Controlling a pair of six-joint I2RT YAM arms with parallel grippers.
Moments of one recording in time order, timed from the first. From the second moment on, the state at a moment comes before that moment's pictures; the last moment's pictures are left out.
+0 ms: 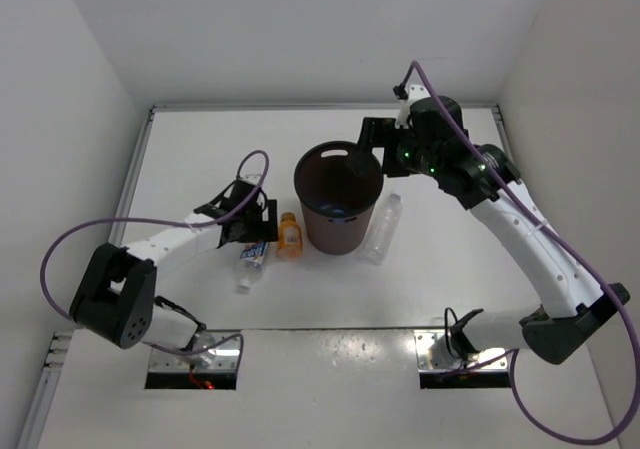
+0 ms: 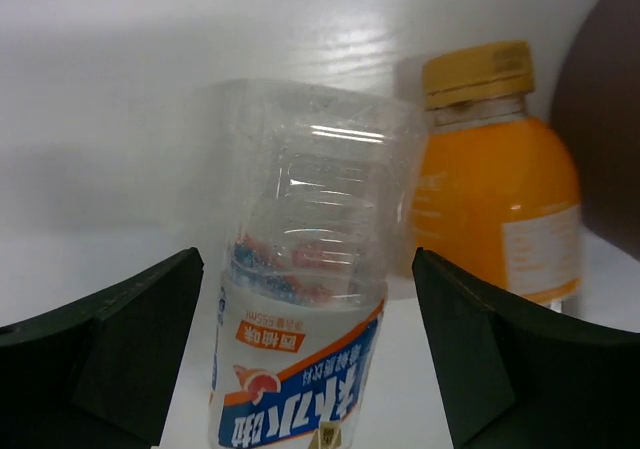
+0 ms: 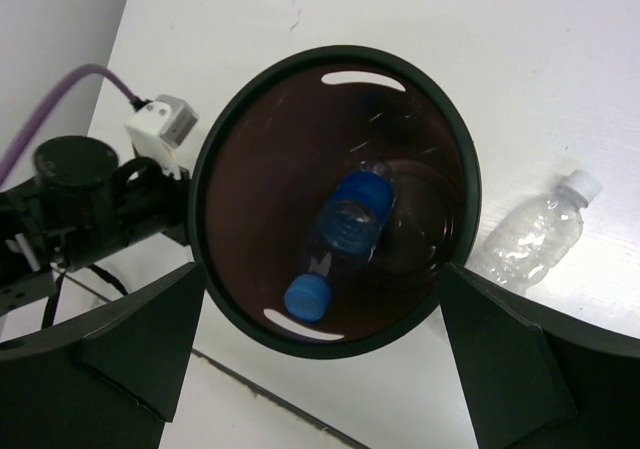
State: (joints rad) left arm -0.43 1.36 0.75 -0.34 -0.12 -0.42; right arm 0.57 1.32 1.54 -0.77 -0.01 0.43
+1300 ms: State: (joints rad) left arm -0.61 1.31 1.35 -0.13 -0.32 -0.48; right arm 0.56 1.16 1.41 -0.79 0.23 0.54
